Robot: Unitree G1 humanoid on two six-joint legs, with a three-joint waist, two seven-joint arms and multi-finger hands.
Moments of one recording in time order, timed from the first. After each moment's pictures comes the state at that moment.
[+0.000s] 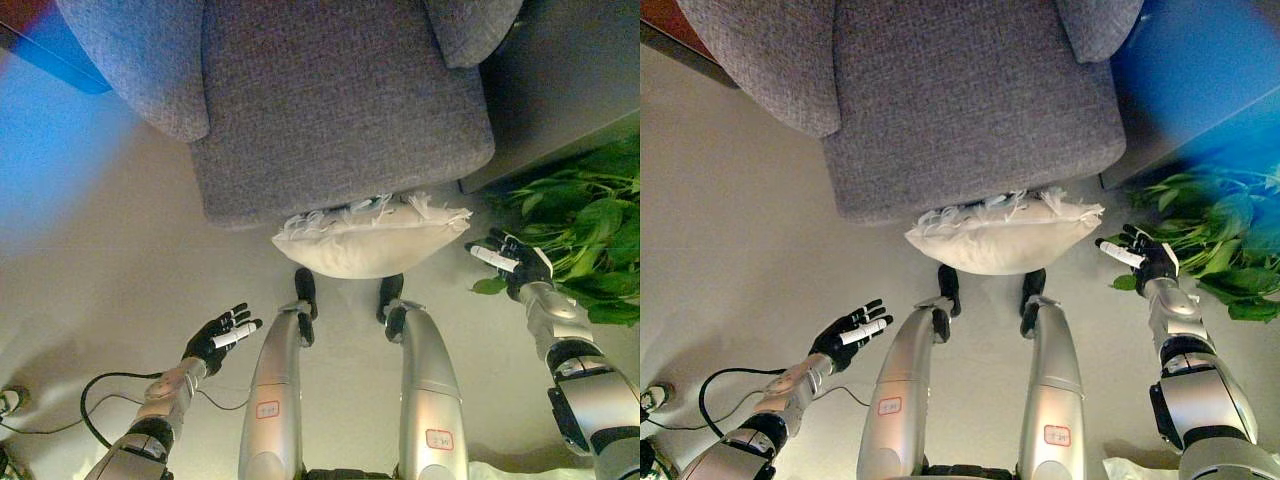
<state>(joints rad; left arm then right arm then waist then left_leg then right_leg) -0.30 0.44 -0.24 1.12 -0.67 -0.24 -0.34 -0.70 -0.64 0.19 1.26 0.59 -0.20 0.12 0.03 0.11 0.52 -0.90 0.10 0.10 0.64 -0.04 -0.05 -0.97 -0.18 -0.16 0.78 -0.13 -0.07</state>
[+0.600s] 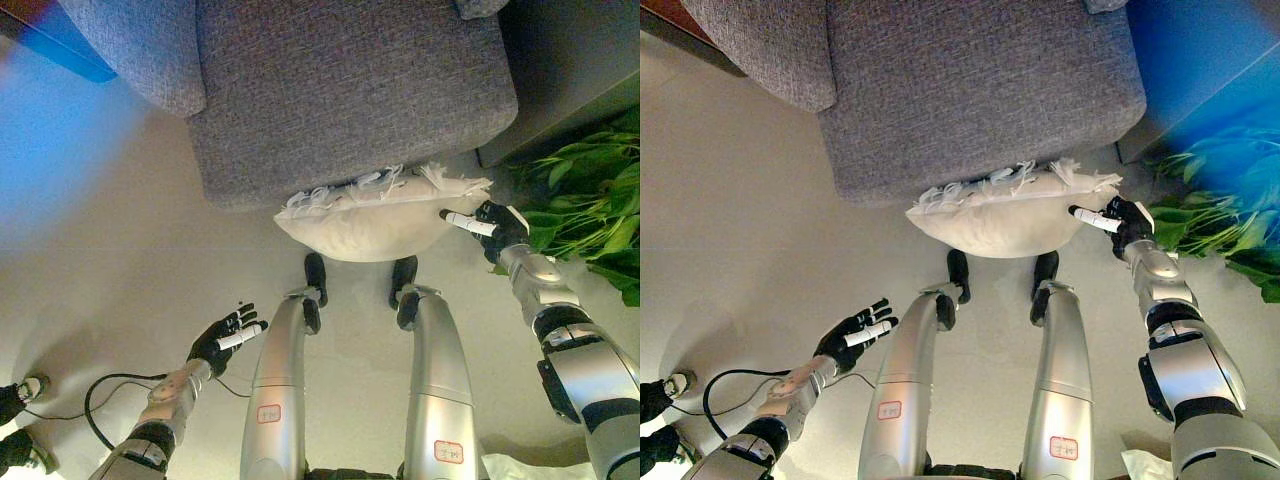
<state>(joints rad) -0.26 0.42 -0.28 1.05 -0.69 -0.25 -0.35 -0.85 -0.61 0.27 1.25 0.59 -0.21 0.23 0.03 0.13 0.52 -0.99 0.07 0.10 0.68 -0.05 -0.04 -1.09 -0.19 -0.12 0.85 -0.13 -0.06</state>
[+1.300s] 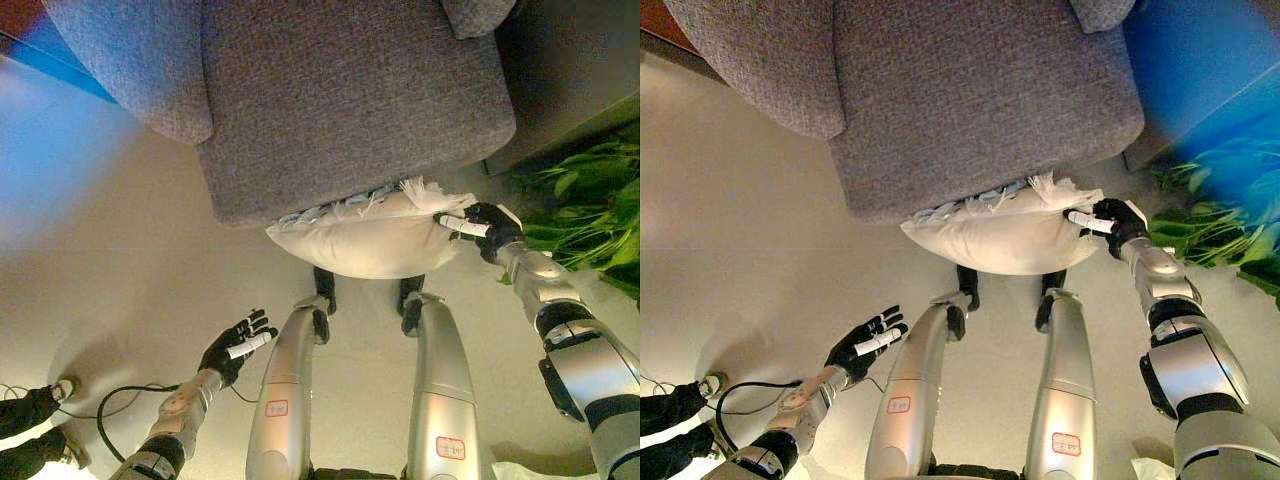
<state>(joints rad) -0.22 0.38 -0.33 1.05 -0.74 -0.30 -0.36 -0.86 -0.63 0.35 1.25 0.59 -0.21 0.27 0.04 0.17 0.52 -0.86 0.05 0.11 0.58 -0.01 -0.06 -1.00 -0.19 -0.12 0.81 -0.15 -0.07</state>
